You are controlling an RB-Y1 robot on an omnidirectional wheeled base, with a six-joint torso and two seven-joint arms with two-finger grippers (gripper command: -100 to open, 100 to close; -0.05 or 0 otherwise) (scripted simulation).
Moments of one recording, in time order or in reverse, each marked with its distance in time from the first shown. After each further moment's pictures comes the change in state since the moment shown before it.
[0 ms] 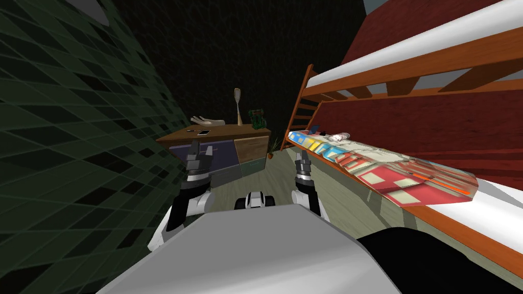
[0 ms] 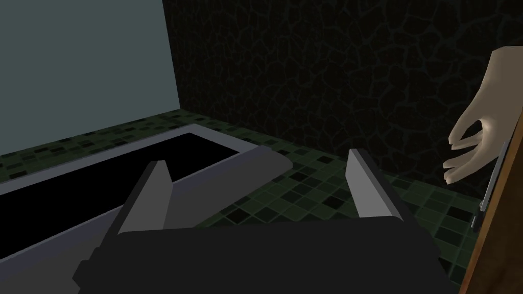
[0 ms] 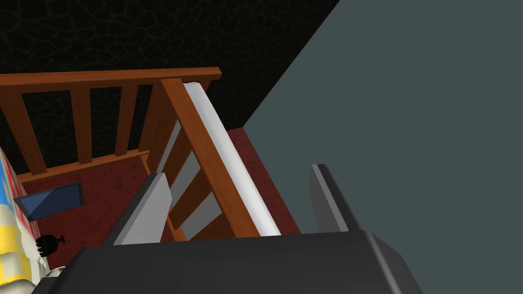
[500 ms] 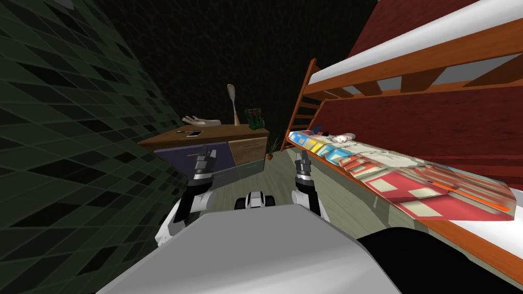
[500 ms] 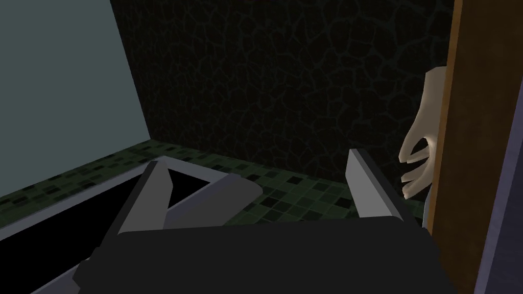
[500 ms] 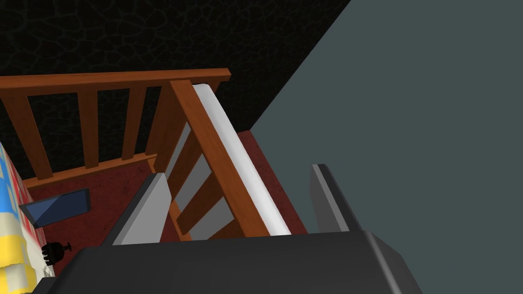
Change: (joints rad) left arm -0.034 0.042 0.019 0.128 -0.005 0.015 -0.005; right arm 0.000 0.000 0.000 0.000 0.000 0.000 0.000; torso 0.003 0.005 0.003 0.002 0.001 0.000
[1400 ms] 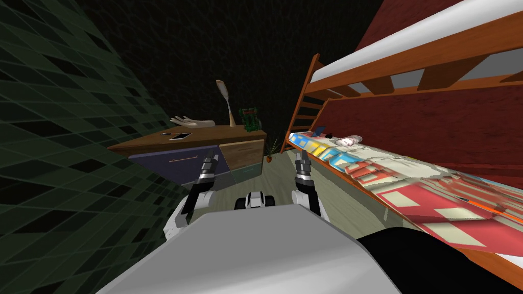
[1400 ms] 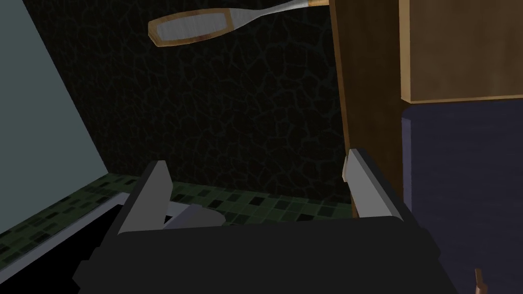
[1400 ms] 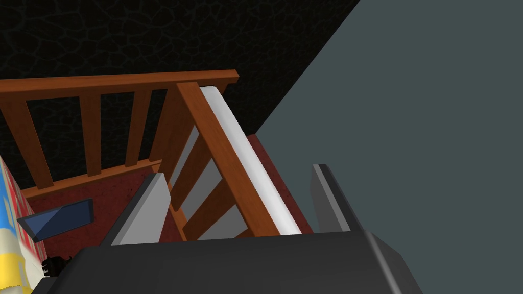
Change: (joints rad) left arm -0.050 0.023 0.033 0.179 -0.007 0.033 -0.008; right arm 0.000 0.000 0.000 0.000 0.000 0.000 0.000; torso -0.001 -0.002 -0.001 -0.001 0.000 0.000
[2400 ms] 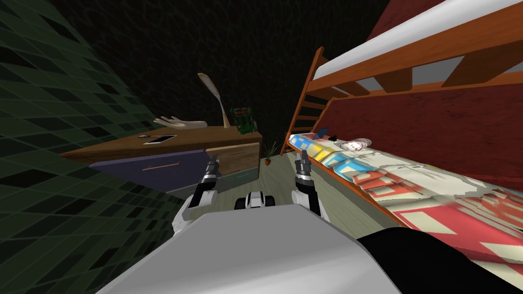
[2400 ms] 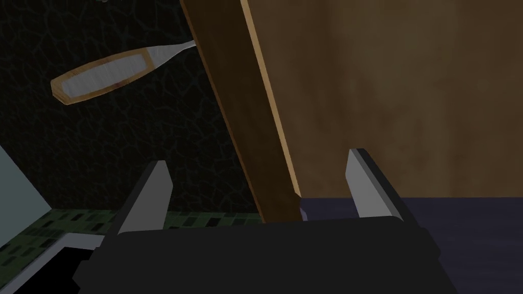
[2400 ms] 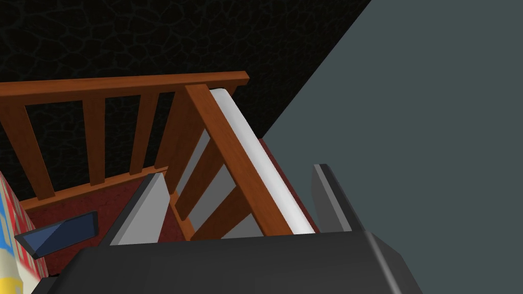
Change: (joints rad) left arm -0.063 -0.012 0.039 0.201 -0.006 0.038 -0.006; right arm 0.000 0.000 0.000 0.000 0.000 0.000 0.000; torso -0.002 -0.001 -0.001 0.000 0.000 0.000
